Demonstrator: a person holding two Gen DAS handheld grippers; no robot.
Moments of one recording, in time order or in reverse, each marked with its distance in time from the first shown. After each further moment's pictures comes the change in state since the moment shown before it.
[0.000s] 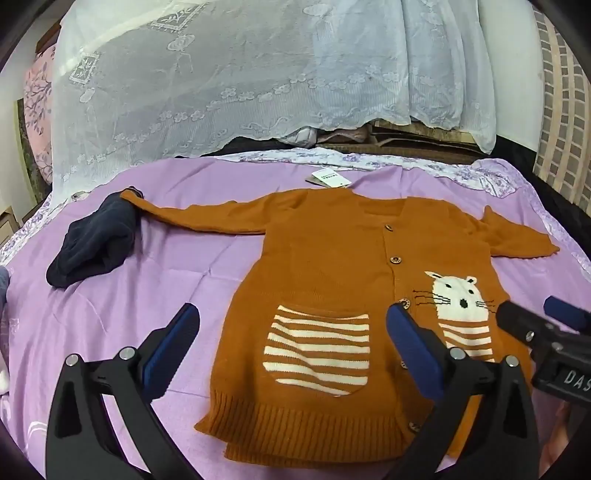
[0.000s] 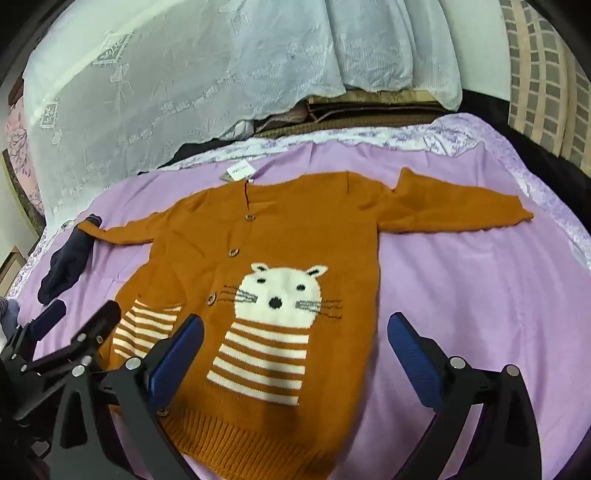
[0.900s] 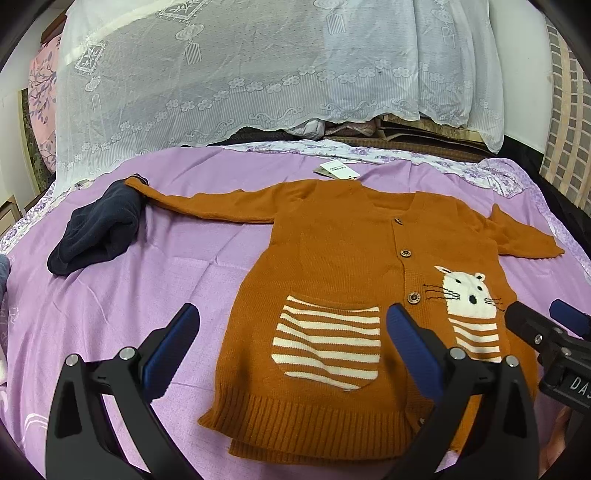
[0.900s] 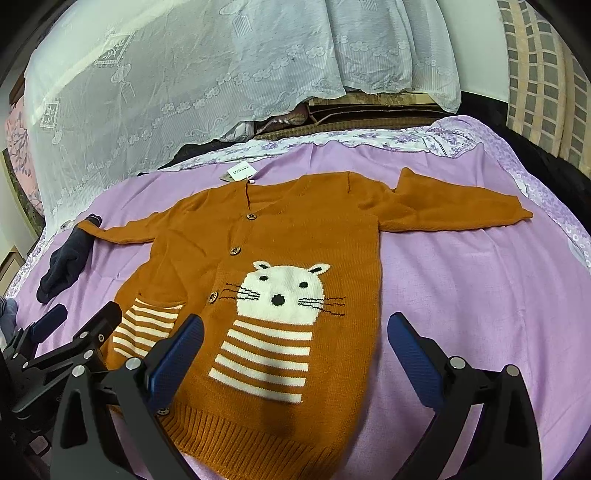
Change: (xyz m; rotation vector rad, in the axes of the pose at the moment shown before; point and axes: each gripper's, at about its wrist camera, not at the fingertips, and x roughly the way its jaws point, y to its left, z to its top) left arm 0.007 0.008 -0.008 -0.021 0.028 0.008; right arm -0.010 0.002 -0.005 -0.016 -0.049 -0.022
